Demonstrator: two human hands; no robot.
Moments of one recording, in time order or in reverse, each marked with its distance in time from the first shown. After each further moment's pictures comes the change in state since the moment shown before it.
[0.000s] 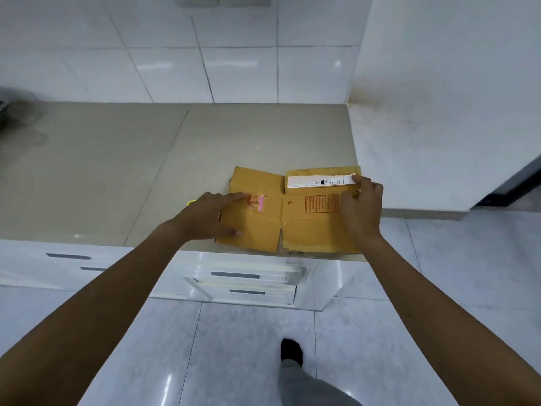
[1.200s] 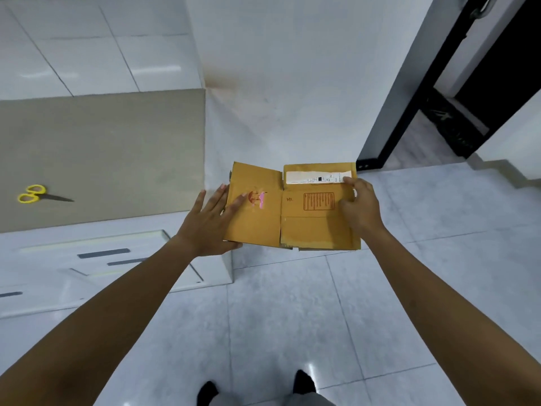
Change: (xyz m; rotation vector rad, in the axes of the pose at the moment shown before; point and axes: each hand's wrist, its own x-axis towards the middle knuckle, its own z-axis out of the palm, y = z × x) left_hand -0.002 0.367 0.190 0.517 0.297 0.397; right_hand -0.014 0.220 -0.387 -0.114 -0.006 0.053
